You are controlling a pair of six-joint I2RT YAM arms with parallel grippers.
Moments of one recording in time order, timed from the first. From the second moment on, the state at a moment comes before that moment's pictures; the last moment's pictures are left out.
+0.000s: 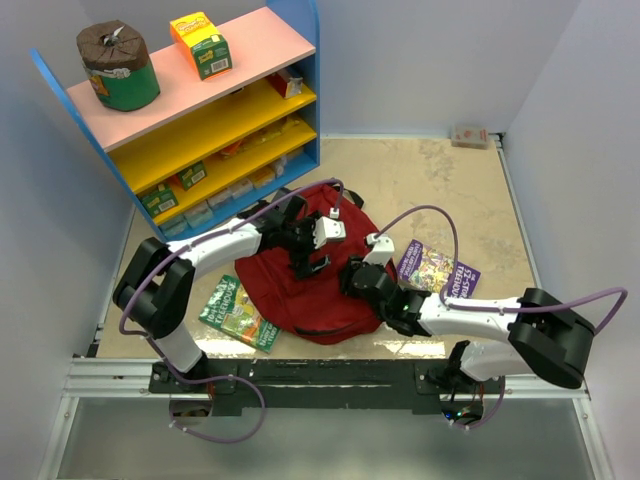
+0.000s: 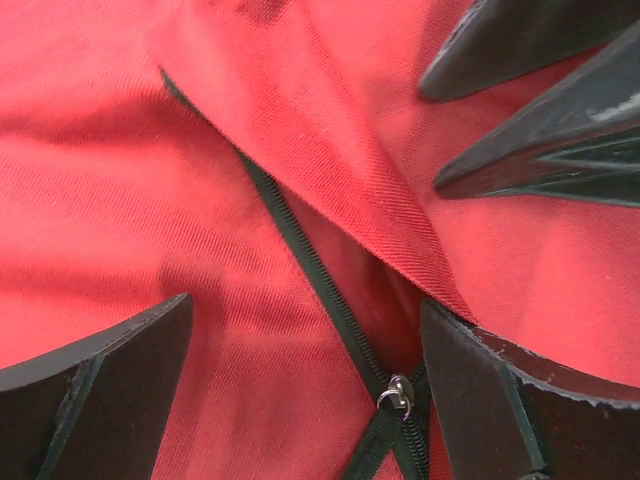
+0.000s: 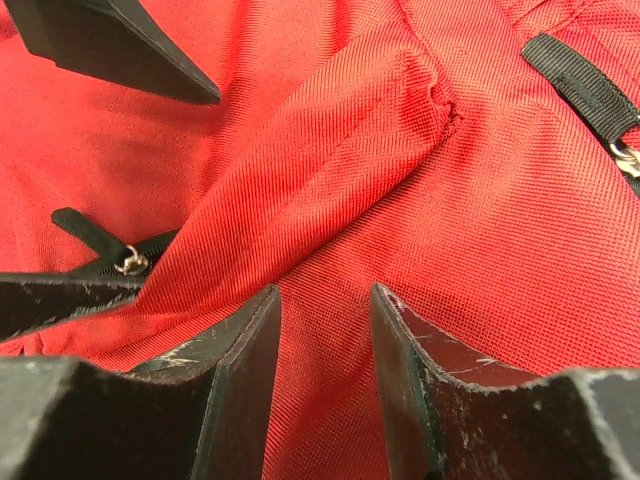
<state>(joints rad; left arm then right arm) -0.62 1.68 1.09 -0.37 0.51 0.63 1.03 1.30 0.49 0.24 0.58 0.75</state>
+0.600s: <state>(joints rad) -0.63 1.73 1.04 -0.24 0.40 0.63 1.03 1.22 0.40 0.30 0.55 0.78</state>
